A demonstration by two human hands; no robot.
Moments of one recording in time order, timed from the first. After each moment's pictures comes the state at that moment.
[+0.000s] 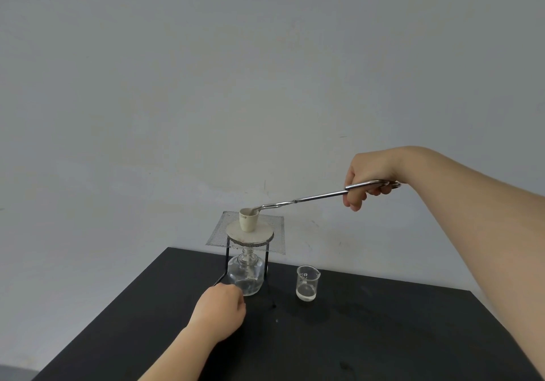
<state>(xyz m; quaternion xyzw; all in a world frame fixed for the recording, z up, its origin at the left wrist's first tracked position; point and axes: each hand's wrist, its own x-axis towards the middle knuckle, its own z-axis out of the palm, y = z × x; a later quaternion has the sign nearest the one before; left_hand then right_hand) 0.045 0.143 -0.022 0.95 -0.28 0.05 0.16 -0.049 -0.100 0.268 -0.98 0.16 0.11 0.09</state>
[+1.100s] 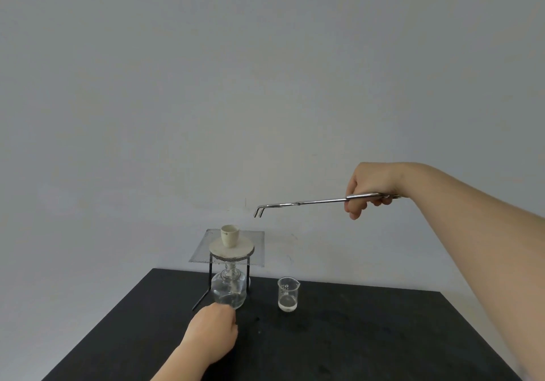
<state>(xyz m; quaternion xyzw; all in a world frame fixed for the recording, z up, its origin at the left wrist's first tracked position) 0.014 0.133 -0.010 0.95 -0.29 0.04 0.09 -0.120 -0.115 0.281 -0.97 0.19 0.01 0.16</state>
